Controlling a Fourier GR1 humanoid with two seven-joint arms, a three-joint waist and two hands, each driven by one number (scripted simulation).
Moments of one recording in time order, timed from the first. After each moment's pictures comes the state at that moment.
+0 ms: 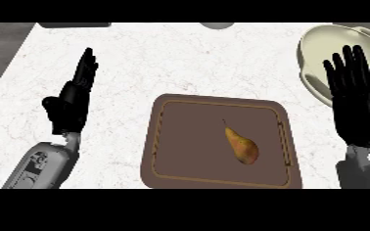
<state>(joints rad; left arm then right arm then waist) -0.27 0.37 -0.25 -1.47 0.16 0.40 0.03 -0.14 -0.28 -0.05 -1.71 -0.39 -0.23 0.04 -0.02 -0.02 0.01</state>
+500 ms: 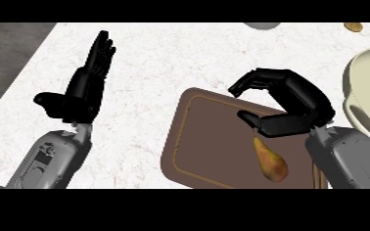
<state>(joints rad) -0.37 0.32 -0.27 -1.53 0.22 0.35 0.01 -0.40 -0.40 0.26 -1.62 -0.44 0.27 0.15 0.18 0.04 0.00</state>
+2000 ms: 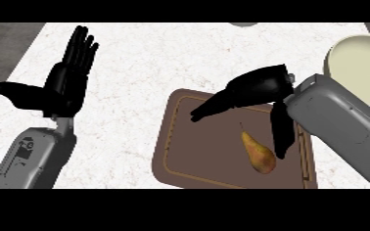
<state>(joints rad) -0.36 0.34 -0.15 -1.49 0.32 0.27 -0.02 -0.88 -0.57 0.67 -1.36 -0.01 0.99 -0.21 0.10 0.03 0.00</state>
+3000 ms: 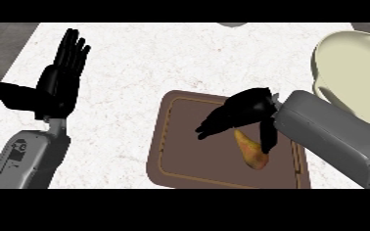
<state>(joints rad) -0.33 0.35 -0.10 -1.47 0.32 0.25 -0.02 -0.92 -0.59 1.05 -1.16 0.27 0.61 -0.66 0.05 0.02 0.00</state>
